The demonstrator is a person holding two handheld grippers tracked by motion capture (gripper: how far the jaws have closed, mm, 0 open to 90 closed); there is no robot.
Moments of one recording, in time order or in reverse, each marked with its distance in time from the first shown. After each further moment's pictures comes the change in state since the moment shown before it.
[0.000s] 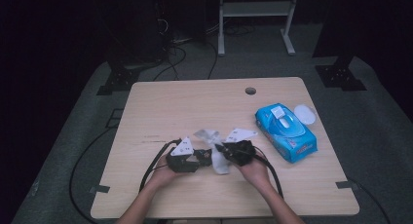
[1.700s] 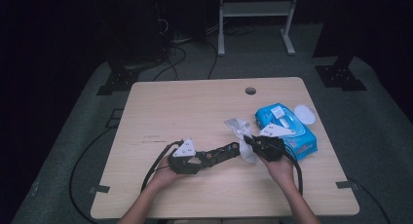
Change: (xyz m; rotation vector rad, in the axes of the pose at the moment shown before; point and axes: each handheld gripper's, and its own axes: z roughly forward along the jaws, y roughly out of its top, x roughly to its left) left arm -0.003 -0.001 0.005 0.016 -0.022 0.001; right arm -0.052 -0.034 -0.048 -0.089 -0.120 0.148
